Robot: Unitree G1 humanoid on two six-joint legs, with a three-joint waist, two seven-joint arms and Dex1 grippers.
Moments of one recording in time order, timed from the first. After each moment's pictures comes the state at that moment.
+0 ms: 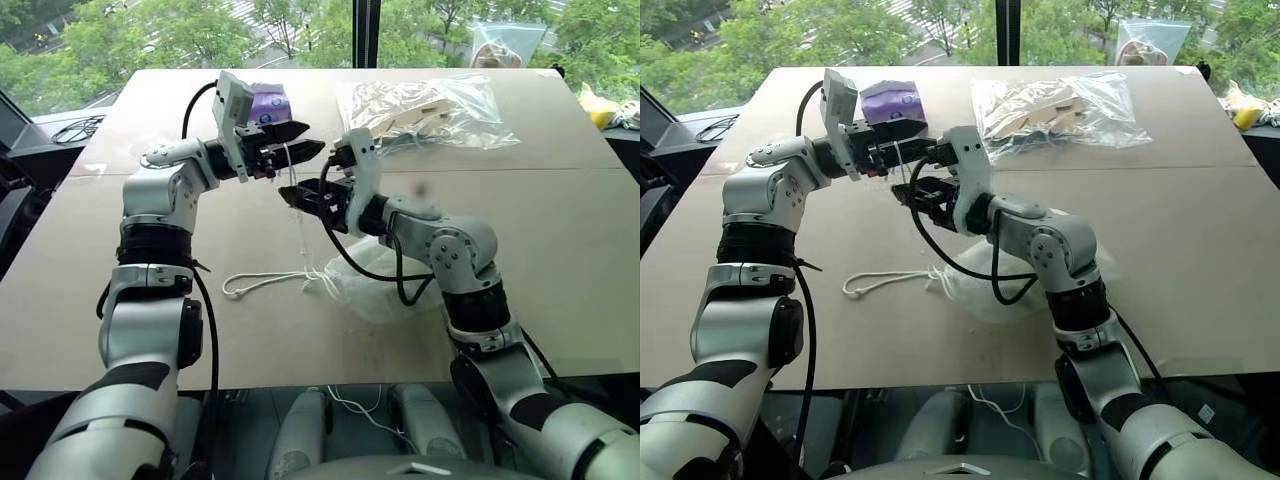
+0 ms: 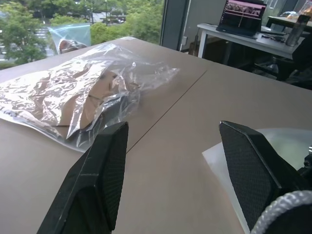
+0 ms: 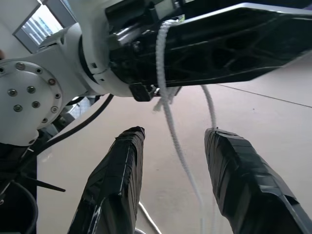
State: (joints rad) left arm -1.00 0.56 0.08 0.57 -0.39 0.41 -1.16; right arm -0.82 0.09 0.12 -0.06 0.61 0.97 0.28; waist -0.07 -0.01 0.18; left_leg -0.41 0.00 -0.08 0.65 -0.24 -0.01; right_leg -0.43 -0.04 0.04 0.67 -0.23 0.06
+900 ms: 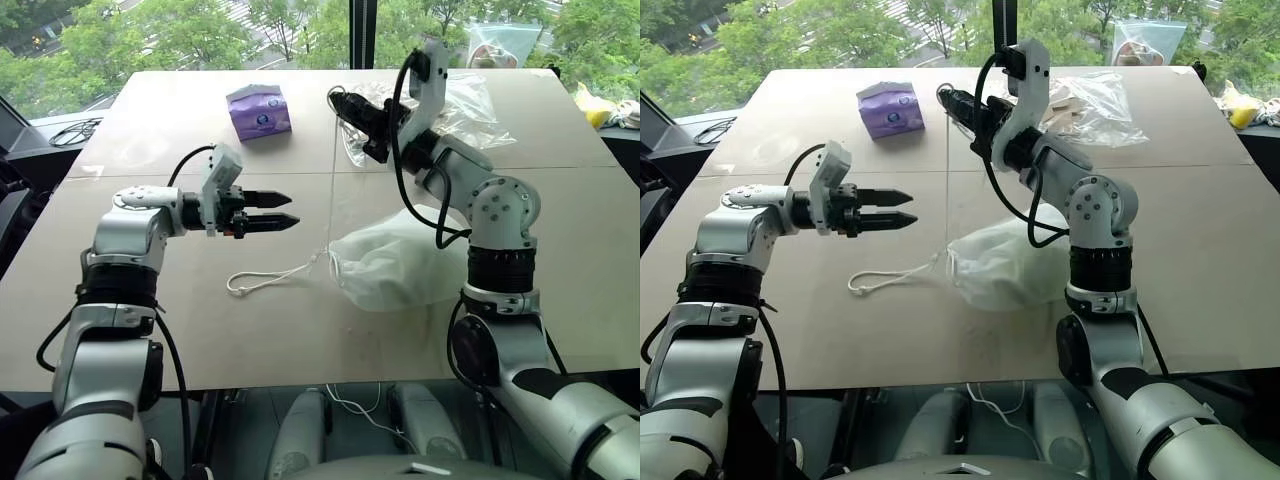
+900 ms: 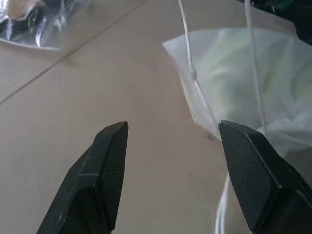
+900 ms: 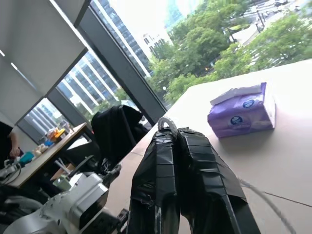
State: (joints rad) left arm -0.76 0.77 -0.02 0.48 -0.36 0.44 -1.43; right arm -0.99 0.05 -0.22 0.06 0.73 0.90 0.18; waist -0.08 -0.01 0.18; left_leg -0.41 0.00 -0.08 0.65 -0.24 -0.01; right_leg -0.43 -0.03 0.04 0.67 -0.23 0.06
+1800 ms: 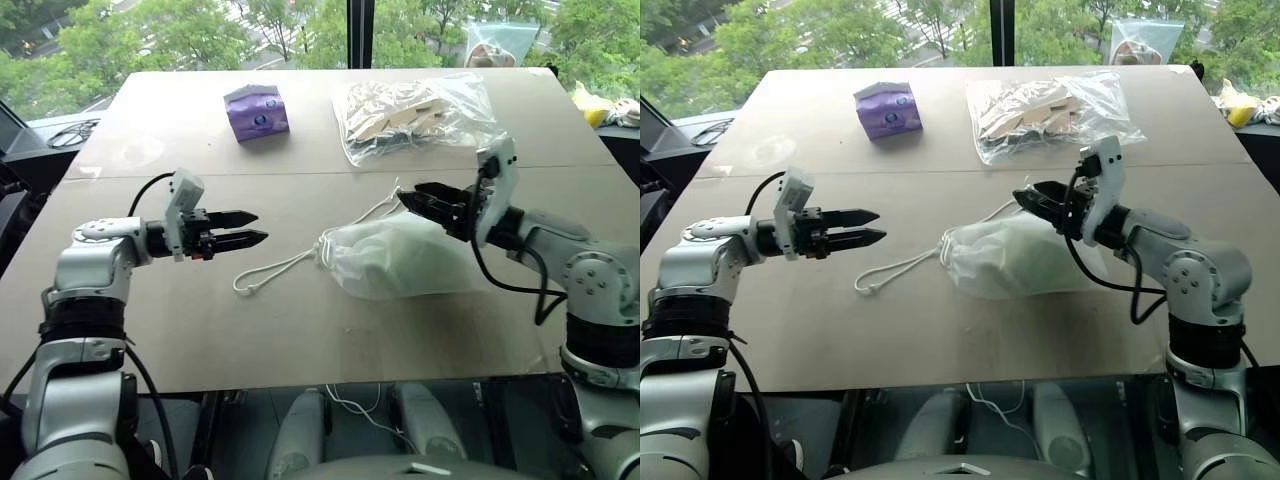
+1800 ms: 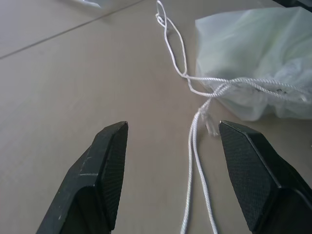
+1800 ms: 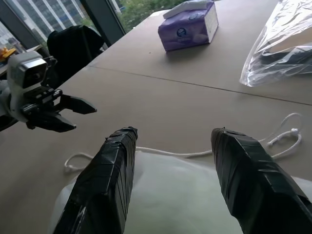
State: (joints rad) left arm -0.52 0.83 0.11 0.36 -0.43 0.51 -1.40; right arm -0.48 -0.49 -0.23 -0.44 0.99 1.15 0.49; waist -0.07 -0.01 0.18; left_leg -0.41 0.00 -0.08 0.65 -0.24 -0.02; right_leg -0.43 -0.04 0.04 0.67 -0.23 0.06
